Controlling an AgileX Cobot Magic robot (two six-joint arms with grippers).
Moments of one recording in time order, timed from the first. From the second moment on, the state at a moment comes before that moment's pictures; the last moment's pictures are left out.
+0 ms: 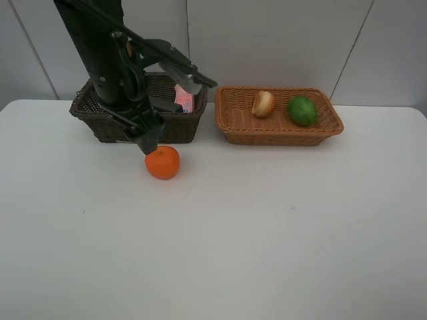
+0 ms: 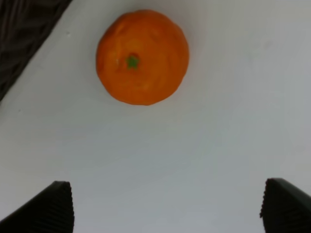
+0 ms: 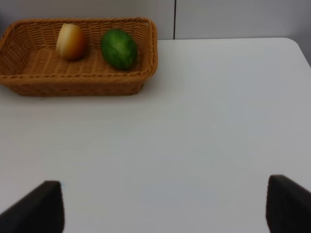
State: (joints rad) left arm -0.59 1.78 -1.33 0.15 0.95 0.21; right arm 0.04 0.00 -0.52 -0.11 1.06 0.08
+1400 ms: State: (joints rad) left arm -0.57 1.98 -1.25 0.23 0.65 -0.52; right arm 0.04 0.00 -0.52 -0.11 1.06 0.08
